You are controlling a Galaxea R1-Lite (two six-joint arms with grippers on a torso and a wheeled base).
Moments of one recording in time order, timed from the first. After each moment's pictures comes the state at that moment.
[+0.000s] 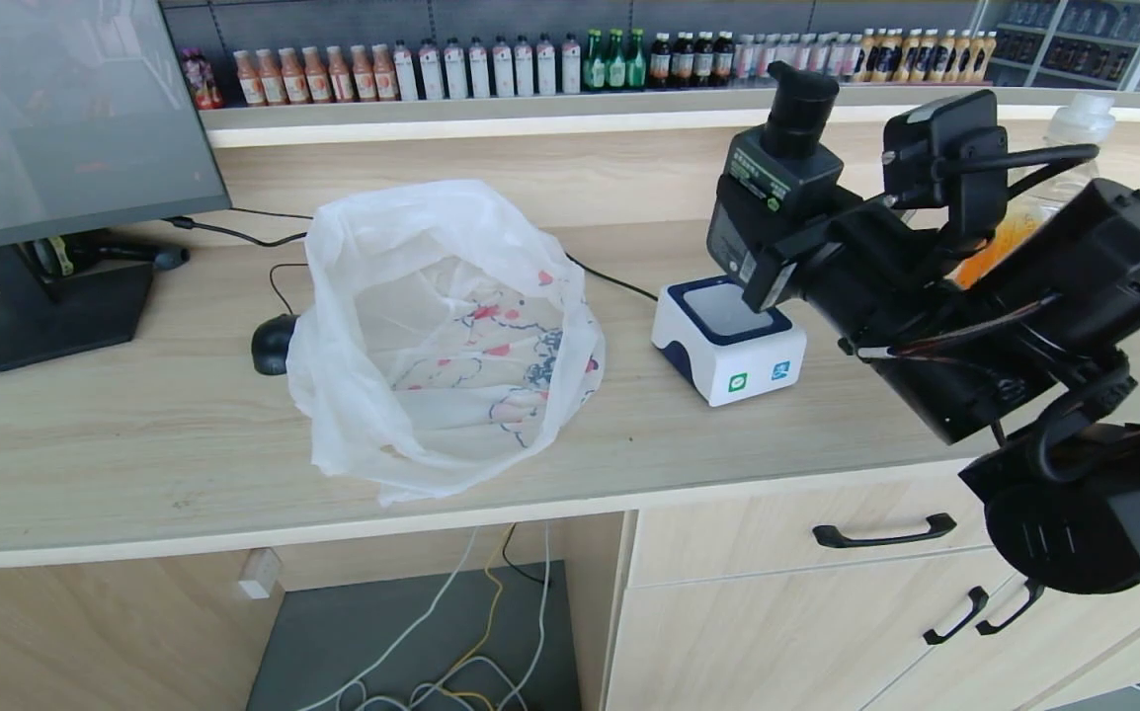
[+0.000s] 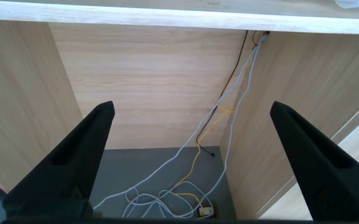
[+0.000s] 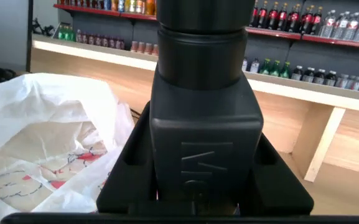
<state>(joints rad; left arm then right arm) 0.00 0.00 0.00 0.00 0.00 0.00 0.55 1.80 -0.93 -1.37 -0.02 -0.29</state>
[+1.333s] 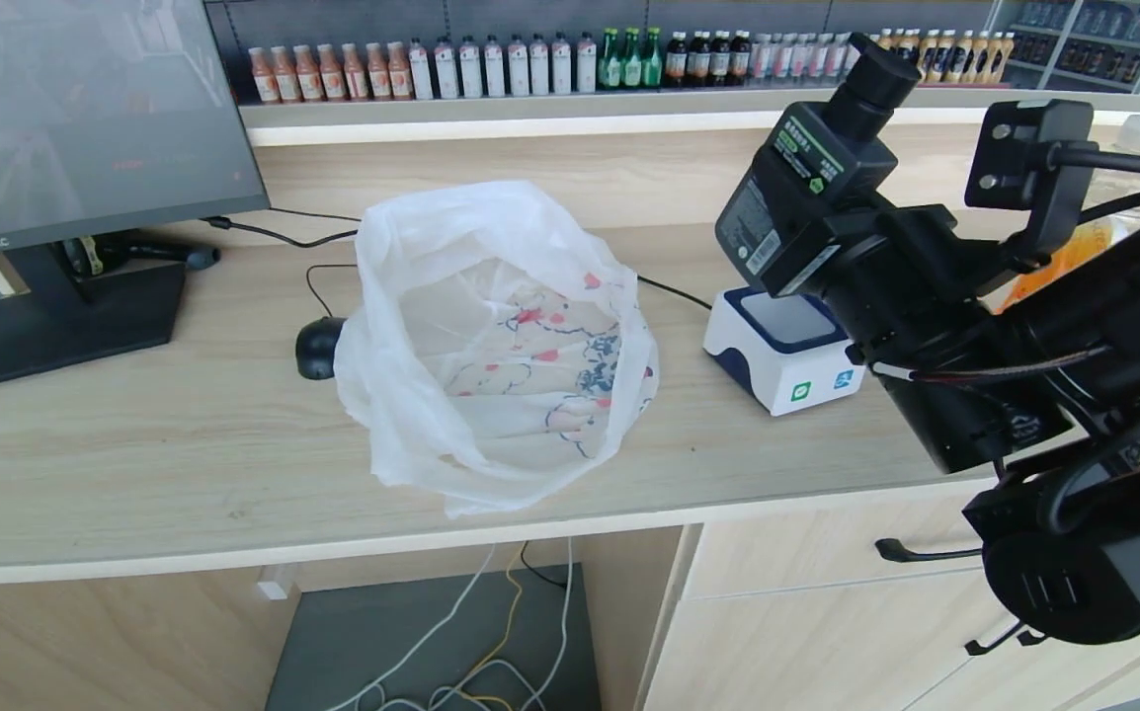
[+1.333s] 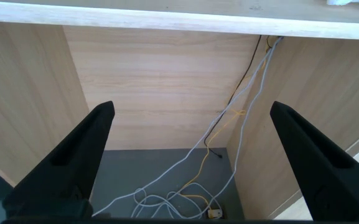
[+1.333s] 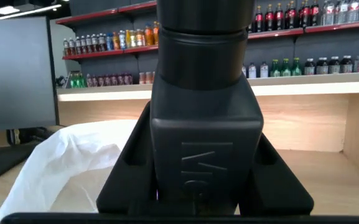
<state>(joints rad) 0.00 0.00 0.00 0.00 0.00 -0.01 0.58 1.80 -0.85 -1.57 -0.15 -0.08</state>
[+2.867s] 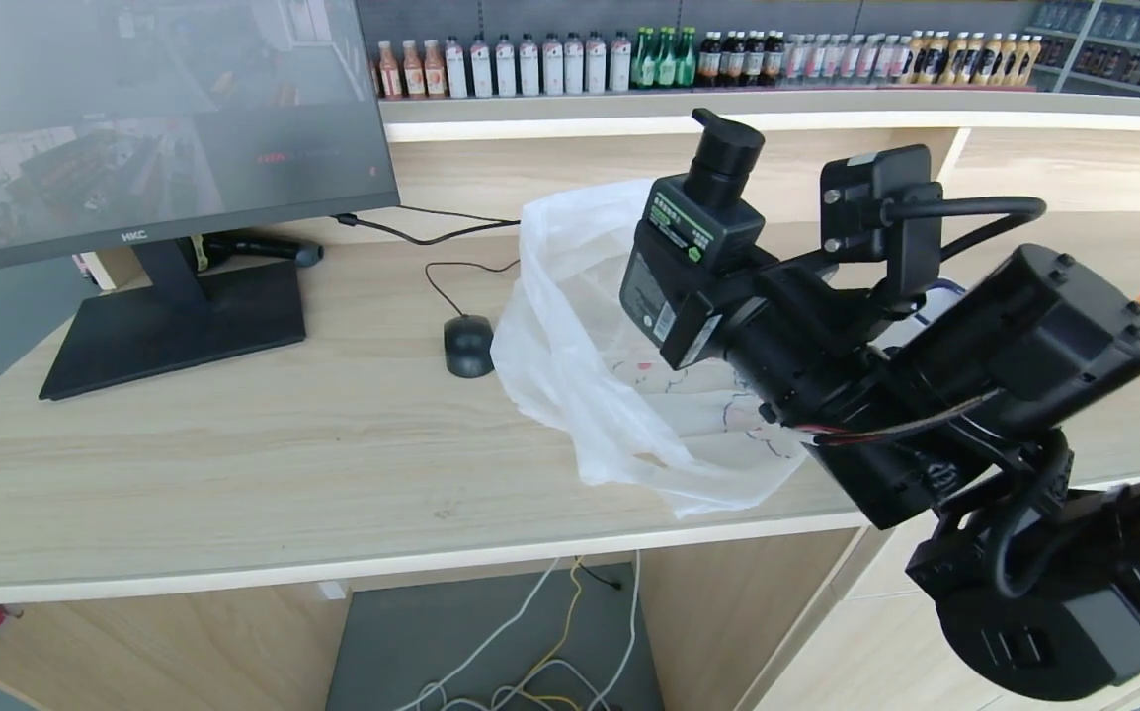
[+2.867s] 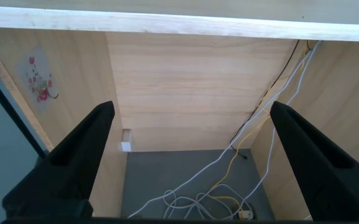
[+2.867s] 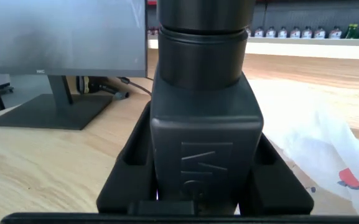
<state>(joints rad) 0.00 0.00 0.00 0.00 0.00 0.01 0.75 1.83 -0.89 -1.40 -0.16 -0.14</state>
